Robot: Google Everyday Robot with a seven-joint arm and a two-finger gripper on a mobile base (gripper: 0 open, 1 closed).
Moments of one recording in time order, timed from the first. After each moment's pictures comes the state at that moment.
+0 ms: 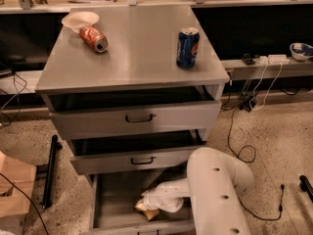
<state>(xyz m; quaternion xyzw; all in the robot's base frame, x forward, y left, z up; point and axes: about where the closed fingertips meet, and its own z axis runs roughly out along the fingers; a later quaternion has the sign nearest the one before) 0.552 0.073 0.112 -0.46 0.83 0.17 0.25</state>
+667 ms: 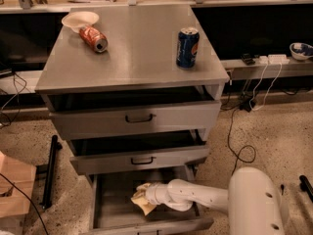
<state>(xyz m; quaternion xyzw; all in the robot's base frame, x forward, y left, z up) 0.566 0.083 0.187 -0.46 0.77 0.26 0.36</state>
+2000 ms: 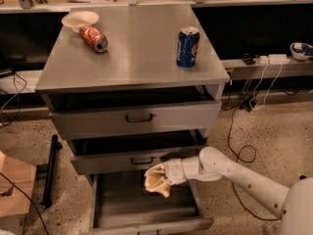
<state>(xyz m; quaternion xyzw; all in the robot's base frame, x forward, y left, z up) 0.533 0.017 0.422 -0.64 0.50 0.36 0.46</state>
